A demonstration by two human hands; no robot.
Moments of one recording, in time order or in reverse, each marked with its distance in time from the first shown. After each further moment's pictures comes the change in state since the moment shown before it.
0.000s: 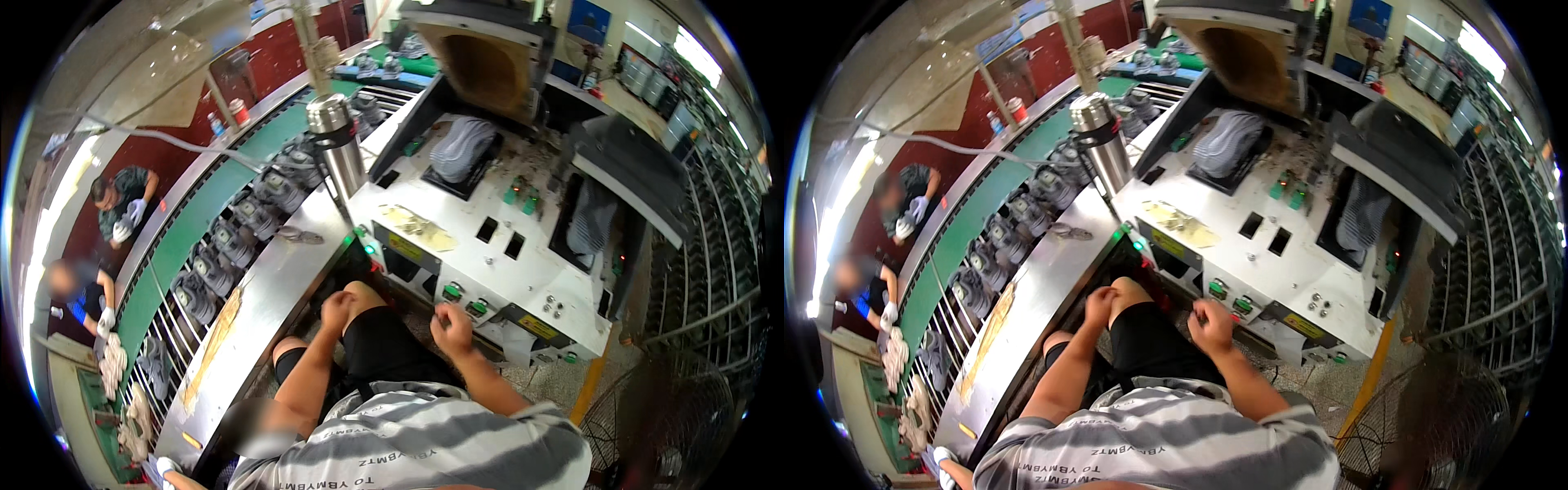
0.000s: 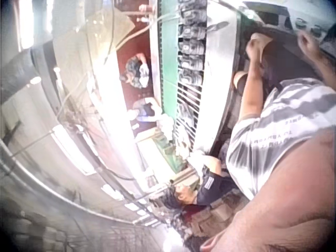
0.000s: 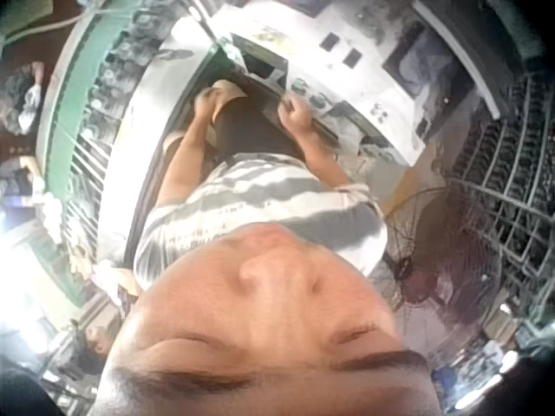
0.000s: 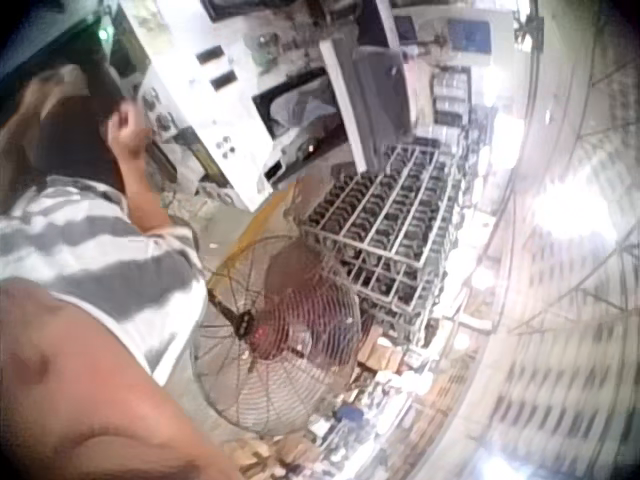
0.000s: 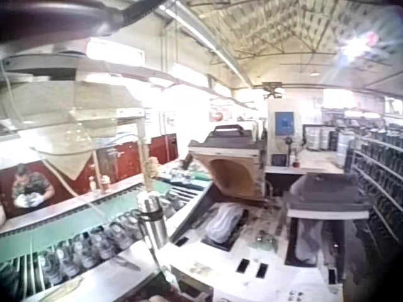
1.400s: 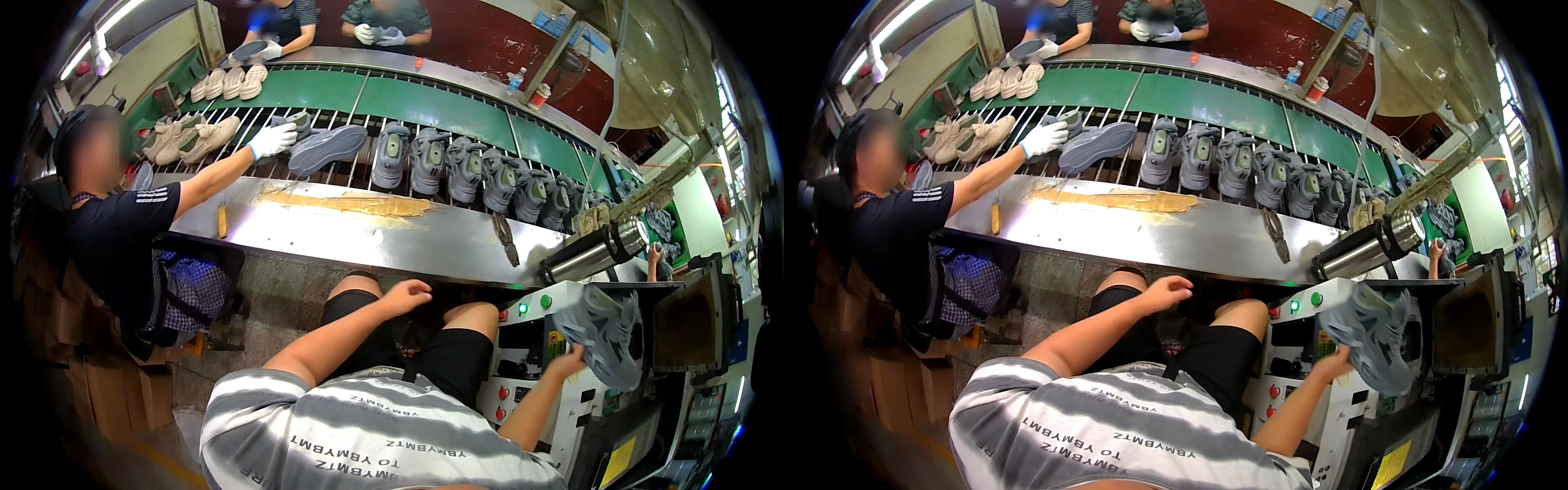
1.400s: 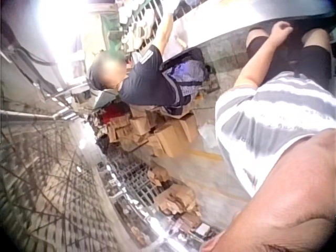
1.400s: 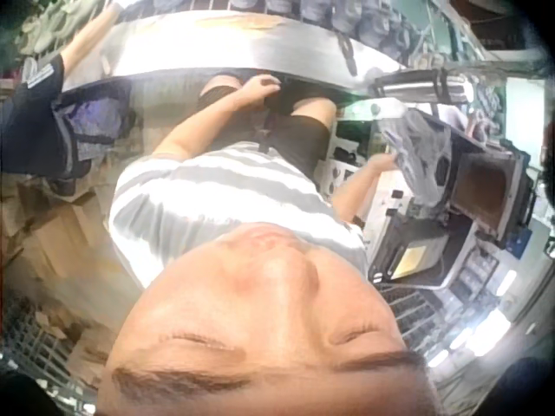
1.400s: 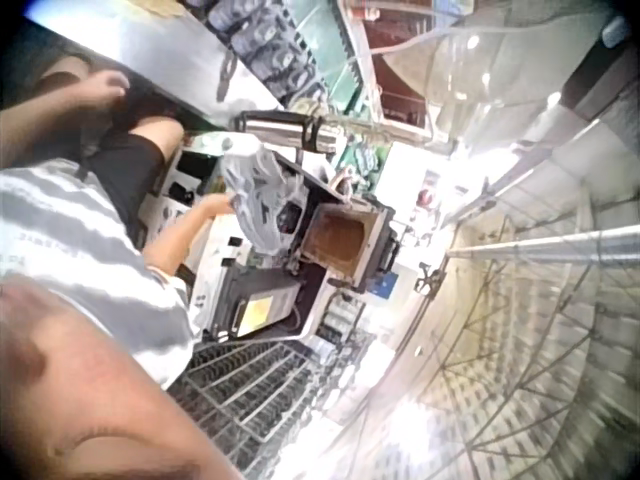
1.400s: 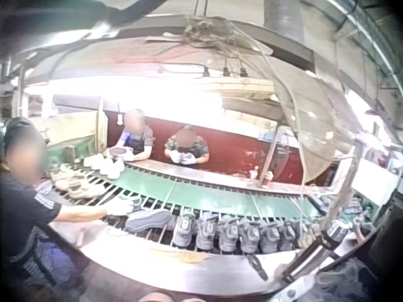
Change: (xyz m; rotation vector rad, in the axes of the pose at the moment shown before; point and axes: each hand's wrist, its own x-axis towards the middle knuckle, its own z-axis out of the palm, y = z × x) left_hand -0.142 -0.095 -0.155 -0.735 0.275 -0.320; right_hand 0.141 -0.021 0.151 0.556 0.192 0.295
